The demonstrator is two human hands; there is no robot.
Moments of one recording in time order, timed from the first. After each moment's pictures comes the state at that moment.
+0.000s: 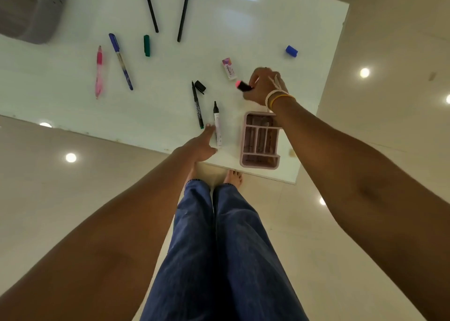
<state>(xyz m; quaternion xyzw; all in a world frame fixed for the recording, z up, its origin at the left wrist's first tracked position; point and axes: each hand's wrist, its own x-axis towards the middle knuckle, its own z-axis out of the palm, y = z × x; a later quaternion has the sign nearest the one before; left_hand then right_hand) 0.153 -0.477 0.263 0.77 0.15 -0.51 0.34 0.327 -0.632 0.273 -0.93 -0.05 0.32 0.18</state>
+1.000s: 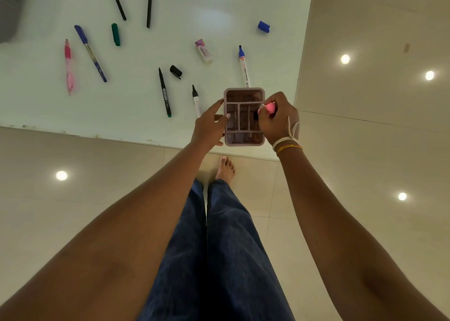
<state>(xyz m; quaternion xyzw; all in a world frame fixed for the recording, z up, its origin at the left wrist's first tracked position) 0.154 -0.551 0.281 0.74 0.26 -0.29 0.55 0.185 -0.724 0.298 -0.95 0.05 0.07 0.31</state>
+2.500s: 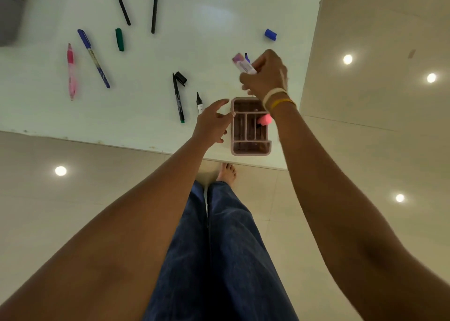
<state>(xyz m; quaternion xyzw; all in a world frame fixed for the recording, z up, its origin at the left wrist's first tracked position) 0.187 -0.541 0.289 0.69 0.31 -0.31 0.57 0.287 -0.653 0.326 -0.89 0.16 0.19 0.39</state>
